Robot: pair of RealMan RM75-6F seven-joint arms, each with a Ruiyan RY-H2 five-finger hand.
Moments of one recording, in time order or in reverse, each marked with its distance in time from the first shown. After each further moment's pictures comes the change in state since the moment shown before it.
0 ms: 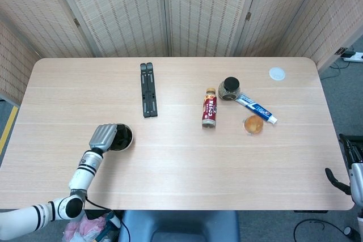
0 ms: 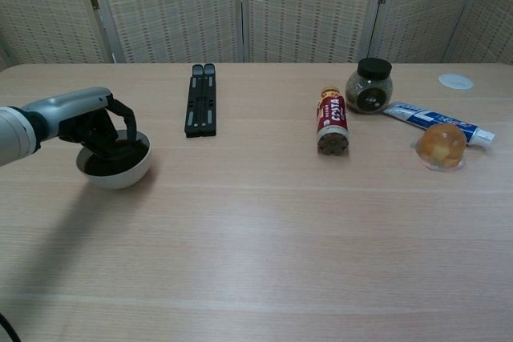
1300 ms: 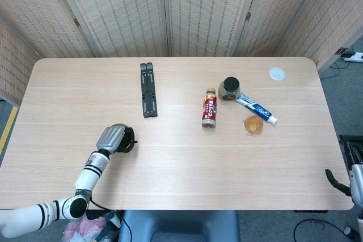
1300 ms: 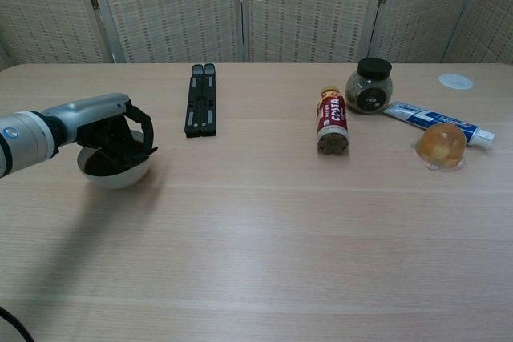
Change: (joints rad) left arm -0.035 -0.023 0.008 -0.001 -0.013 -0.020 0.012; right arm -0.008 -0.002 -0.003 -0.001 -0.002 0.004 0.002
